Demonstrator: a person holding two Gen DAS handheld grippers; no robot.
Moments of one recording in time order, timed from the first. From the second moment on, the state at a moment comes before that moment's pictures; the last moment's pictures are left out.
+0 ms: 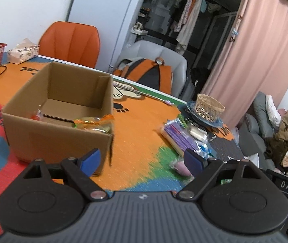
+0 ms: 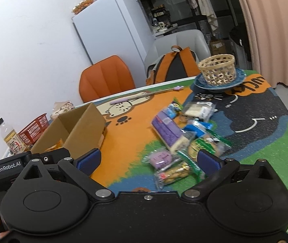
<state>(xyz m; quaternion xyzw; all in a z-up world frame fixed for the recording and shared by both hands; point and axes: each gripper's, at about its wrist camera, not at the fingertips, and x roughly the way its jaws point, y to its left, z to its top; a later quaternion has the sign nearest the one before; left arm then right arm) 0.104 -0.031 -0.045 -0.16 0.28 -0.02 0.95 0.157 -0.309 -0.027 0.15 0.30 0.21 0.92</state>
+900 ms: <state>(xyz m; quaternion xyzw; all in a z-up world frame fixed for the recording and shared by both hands) 0.139 -0.088 -0.087 -0.13 0.33 -0.06 0.93 0.184 -0.351 -0.078 0.17 0.34 0.15 0.91</state>
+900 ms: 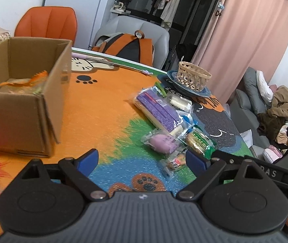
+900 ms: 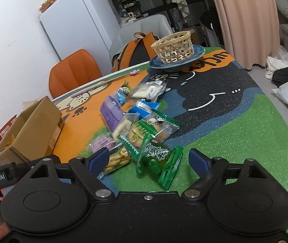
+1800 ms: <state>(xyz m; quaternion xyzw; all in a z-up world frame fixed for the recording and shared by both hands) 0.164 -0.142 -0.111 -0.11 0.34 -0.10 0.93 0.184 -0.393 -0.092 0.20 0.35 0.15 0.90</state>
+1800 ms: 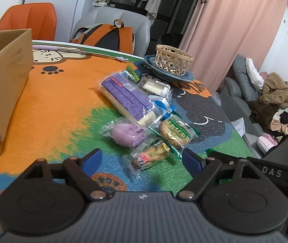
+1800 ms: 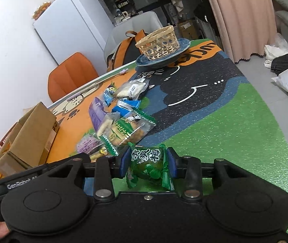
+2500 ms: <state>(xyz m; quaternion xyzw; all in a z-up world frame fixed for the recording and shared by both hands) 0.168 -0.146 -0.122 -0.06 0.32 -0.09 0.94 0.185 -0.384 -0.096 0.20 0.36 0.16 0.90</state>
